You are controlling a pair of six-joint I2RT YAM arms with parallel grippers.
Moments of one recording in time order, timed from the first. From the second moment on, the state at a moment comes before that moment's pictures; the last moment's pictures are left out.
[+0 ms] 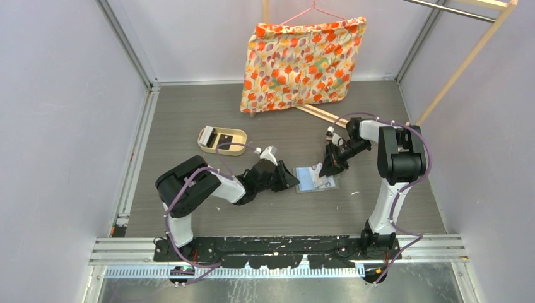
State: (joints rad) left arm -0.92 1.84 0.68 0.68 0.01 -1.05; right arm 0.03 1.99 1.18 -0.93 -0.79 -0.09
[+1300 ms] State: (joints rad) left arm -0.93 1.85 0.69 0.68 0.04 -1.05; right arm 0.17 1.86 1.20 -0.92 -0.48 -0.15
